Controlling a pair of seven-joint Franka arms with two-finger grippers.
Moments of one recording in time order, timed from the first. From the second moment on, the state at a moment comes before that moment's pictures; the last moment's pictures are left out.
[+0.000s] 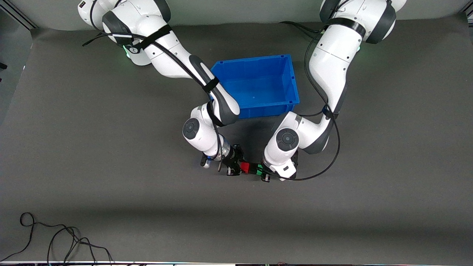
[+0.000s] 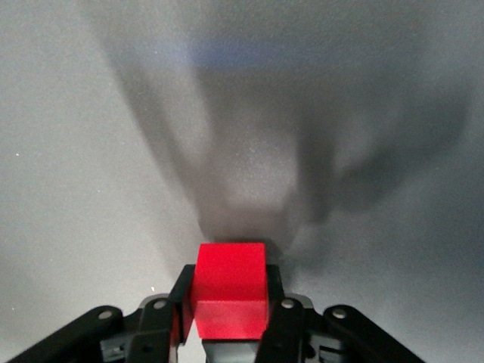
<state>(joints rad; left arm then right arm) -0.54 0.89 -0.04 -1.39 -0.09 2.45 -1.88 0.77 0.95 -0.14 -1.40 0.79 2.69 1.82</state>
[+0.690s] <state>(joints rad) -0.54 0.90 -0.03 -1.39 -0.09 2.44 -1.88 0.77 0.94 -0.15 -1.34 0.76 2.69 1.82</state>
